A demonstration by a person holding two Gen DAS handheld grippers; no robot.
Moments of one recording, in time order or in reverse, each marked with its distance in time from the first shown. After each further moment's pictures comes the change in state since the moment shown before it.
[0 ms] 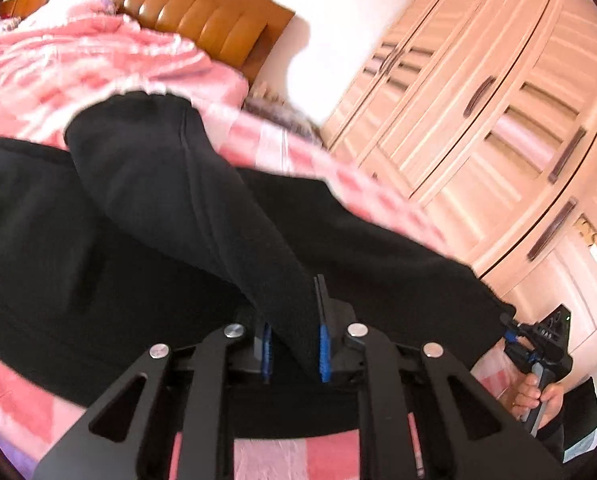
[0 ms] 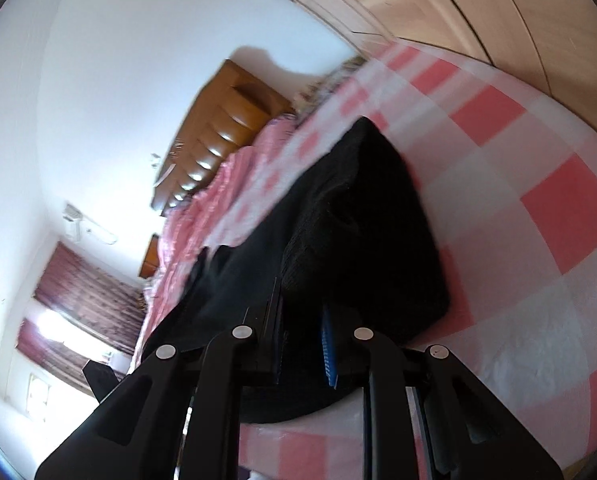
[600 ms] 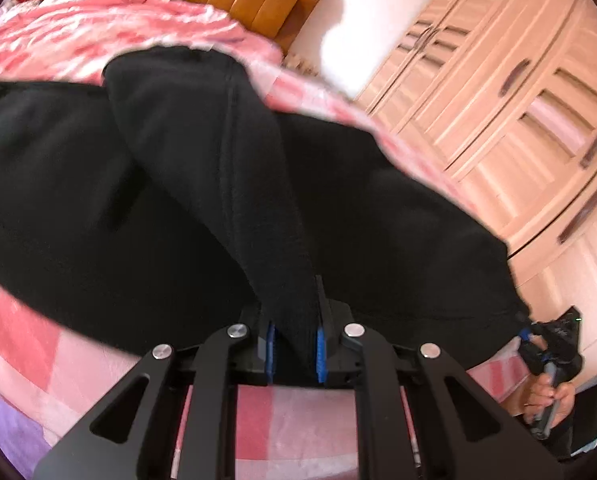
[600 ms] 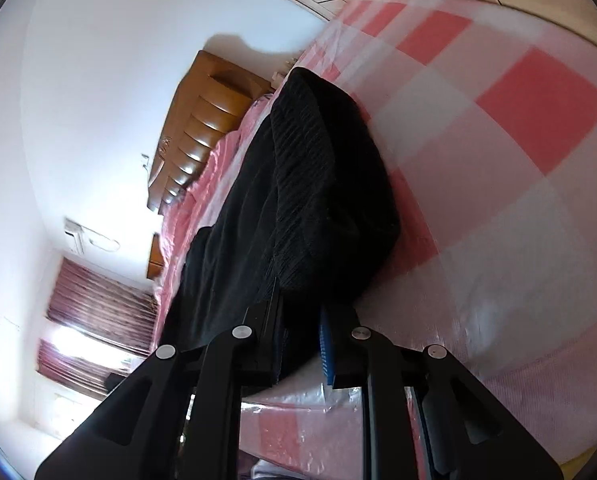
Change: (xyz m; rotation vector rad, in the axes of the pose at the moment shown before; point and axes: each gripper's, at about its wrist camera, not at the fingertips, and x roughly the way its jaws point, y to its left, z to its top) left arm 0.013 0.032 -0.047 -0.055 0.123 0.113; right arm 0.009 -0.030 -0.022 0.130 0.074 -0.020
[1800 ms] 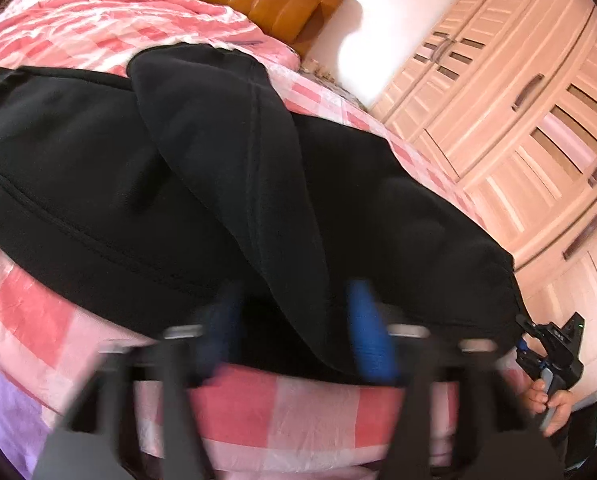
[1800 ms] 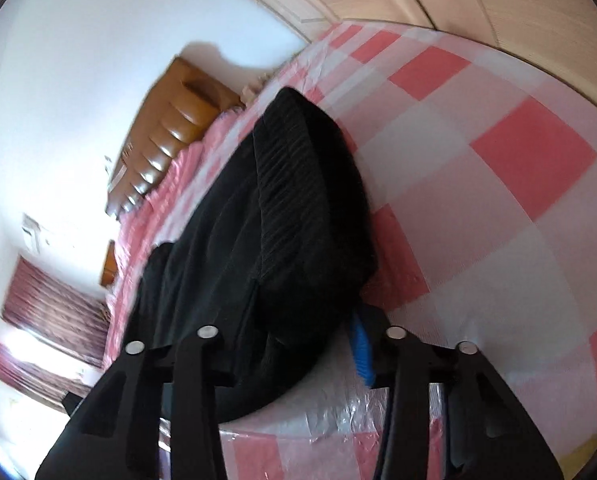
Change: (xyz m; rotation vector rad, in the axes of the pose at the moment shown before) left arm -0.012 -0.001 -0.002 -0.046 -0.012 -0.002; right arm 0.005 0.011 0.004 -0.045 -0.109 -0.165
